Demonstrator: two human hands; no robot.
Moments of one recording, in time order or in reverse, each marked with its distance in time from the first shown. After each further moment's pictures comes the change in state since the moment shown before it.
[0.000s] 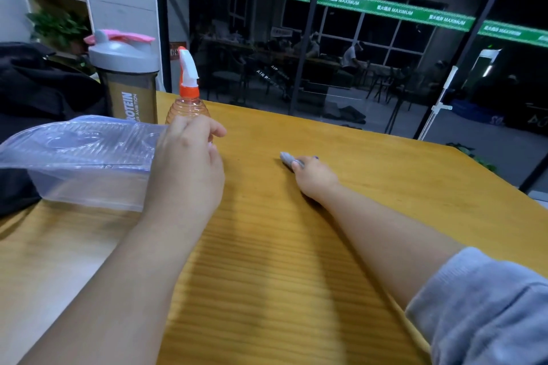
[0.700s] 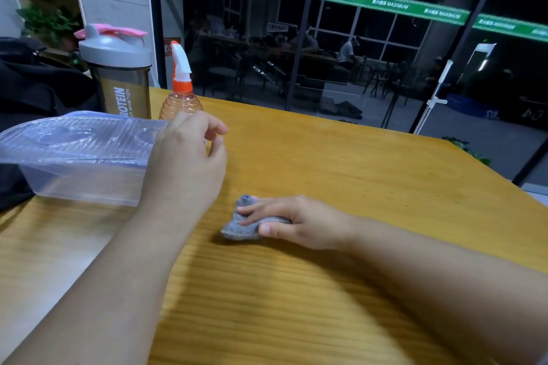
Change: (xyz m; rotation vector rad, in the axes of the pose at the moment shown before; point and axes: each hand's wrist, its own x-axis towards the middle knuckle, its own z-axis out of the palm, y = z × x) left_hand -0.002 0.003 0.000 -0.062 -0.012 0.047; right_hand -0.096 0.003 -0.008 0.147 -0.449 -0.764
